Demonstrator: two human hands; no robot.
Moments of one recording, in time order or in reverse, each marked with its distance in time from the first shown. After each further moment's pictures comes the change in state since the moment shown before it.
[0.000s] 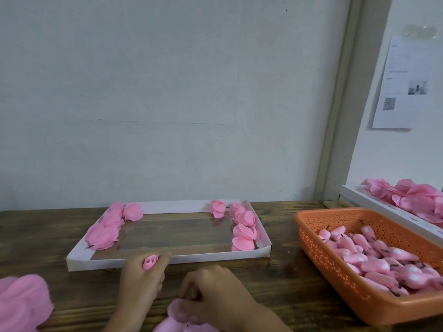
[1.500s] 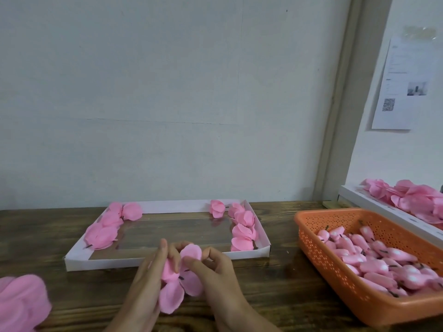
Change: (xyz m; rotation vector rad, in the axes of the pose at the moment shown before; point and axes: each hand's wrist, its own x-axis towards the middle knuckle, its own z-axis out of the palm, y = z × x) left_hand -0.029 0.033 0.015 -0.401 -0.271 -0.050; right_hand 0.013 -0.008 0.022 1.160 0.411 0.361
